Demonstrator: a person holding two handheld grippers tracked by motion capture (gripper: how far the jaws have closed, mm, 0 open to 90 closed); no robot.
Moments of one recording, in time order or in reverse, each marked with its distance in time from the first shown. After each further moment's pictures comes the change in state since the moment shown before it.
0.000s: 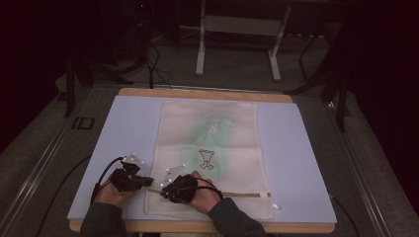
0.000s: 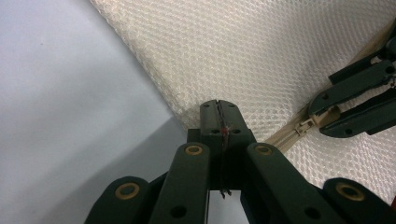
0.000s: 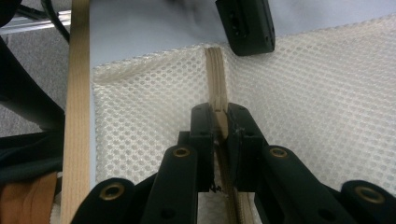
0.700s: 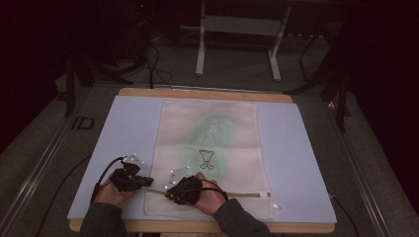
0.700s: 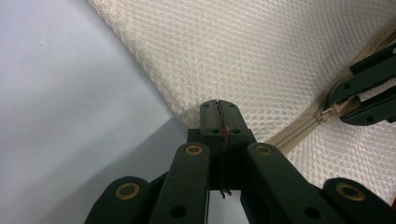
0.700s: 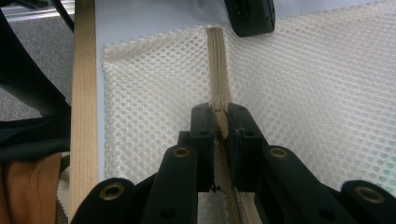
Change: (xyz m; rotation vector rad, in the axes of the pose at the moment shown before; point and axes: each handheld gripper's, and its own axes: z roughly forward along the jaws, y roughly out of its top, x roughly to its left) left arm -0.001 0.001 0.000 0.007 0.004 0.010; right arm 0.003 -0.008 -0.011 0.026 -0.007 -0.015
